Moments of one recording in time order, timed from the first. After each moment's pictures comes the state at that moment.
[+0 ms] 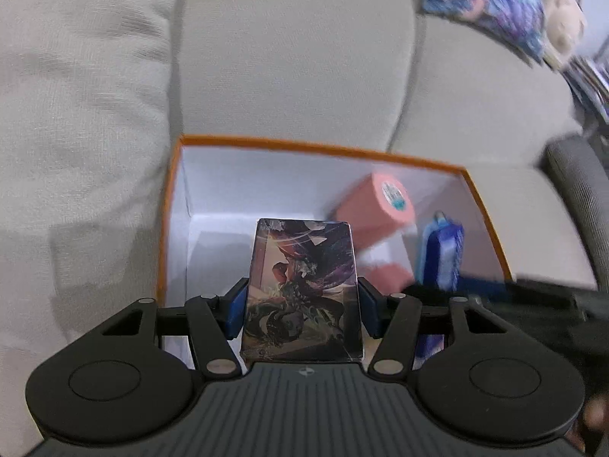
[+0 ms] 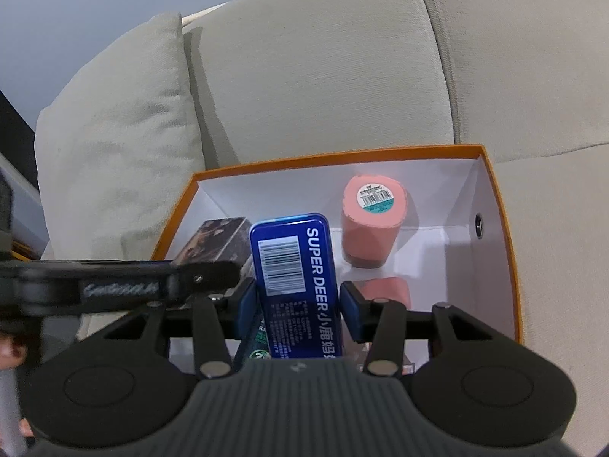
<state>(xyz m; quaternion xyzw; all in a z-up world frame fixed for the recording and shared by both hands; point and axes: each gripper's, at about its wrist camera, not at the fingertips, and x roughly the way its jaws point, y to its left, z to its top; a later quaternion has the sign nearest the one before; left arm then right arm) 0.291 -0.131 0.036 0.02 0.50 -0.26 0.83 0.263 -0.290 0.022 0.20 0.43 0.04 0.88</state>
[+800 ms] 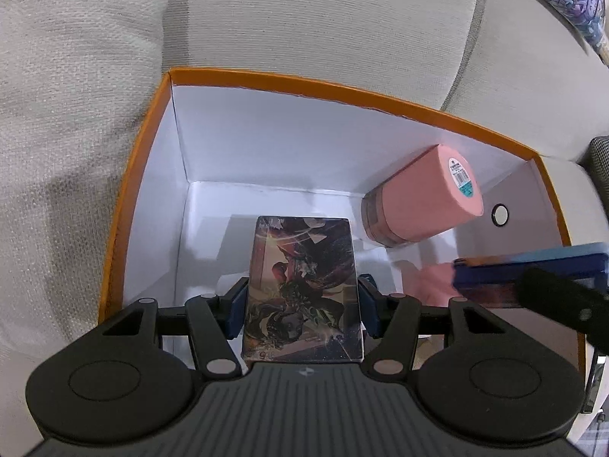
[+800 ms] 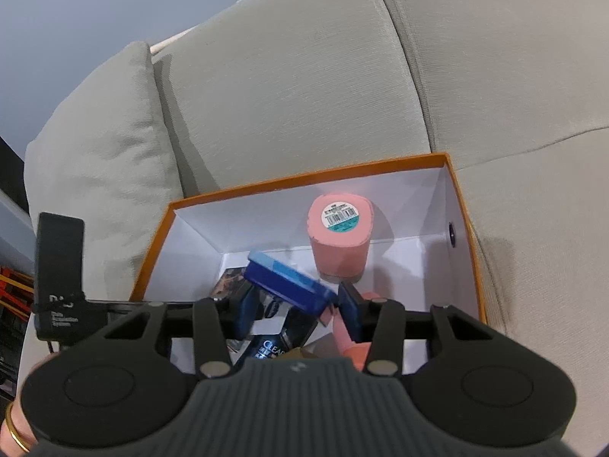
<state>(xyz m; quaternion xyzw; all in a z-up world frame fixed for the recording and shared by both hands) 0.329 -0.146 -0.029 0.02 0.55 -0.21 0.81 0.269 -0.314 0.012 0.24 0.42 0.02 0.87</state>
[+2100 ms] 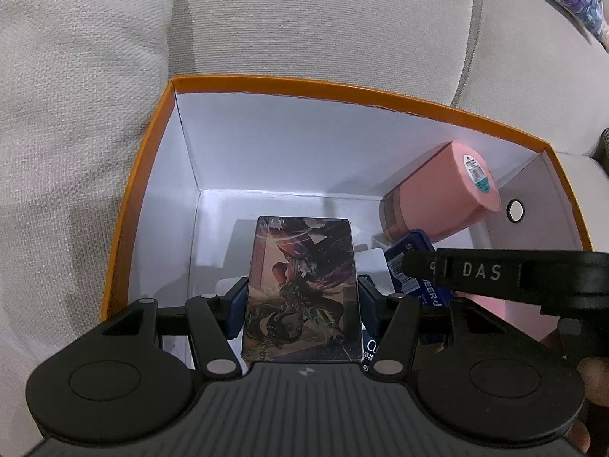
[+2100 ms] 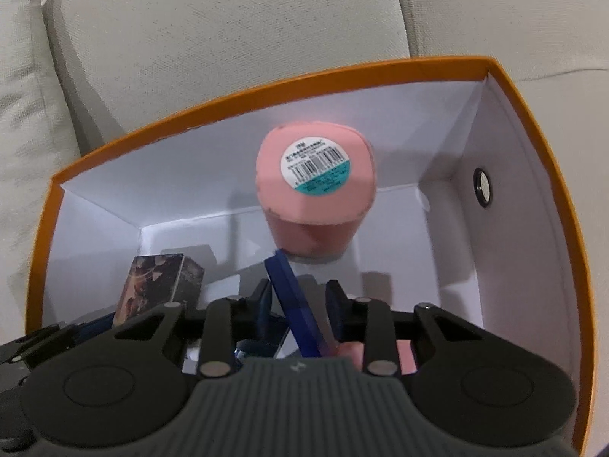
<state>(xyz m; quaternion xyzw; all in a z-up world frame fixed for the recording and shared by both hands) 0.320 -0.155 -0.039 0.04 0.52 -0.18 0.83 0.346 -0.293 -0.056 0.21 0.53 -0.06 0.82</state>
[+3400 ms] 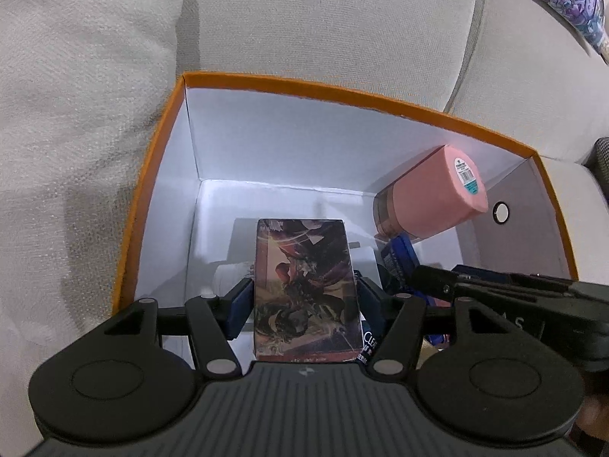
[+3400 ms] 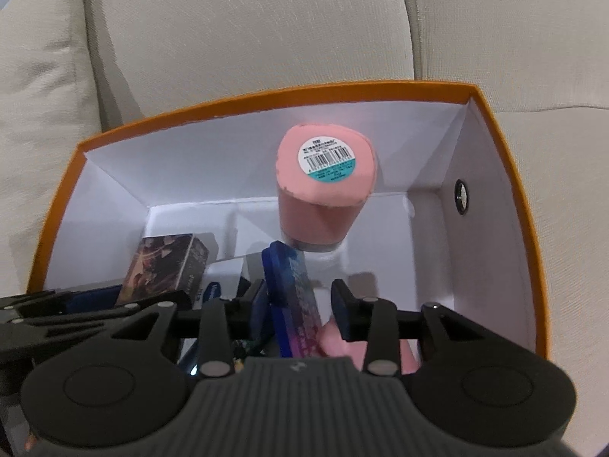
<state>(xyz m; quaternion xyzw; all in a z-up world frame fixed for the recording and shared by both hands) 0.324 -0.150 -0.025 0.02 0.54 -0.19 0.82 0.320 -0.291 -0.036 0.18 0.51 -0.04 0.84</state>
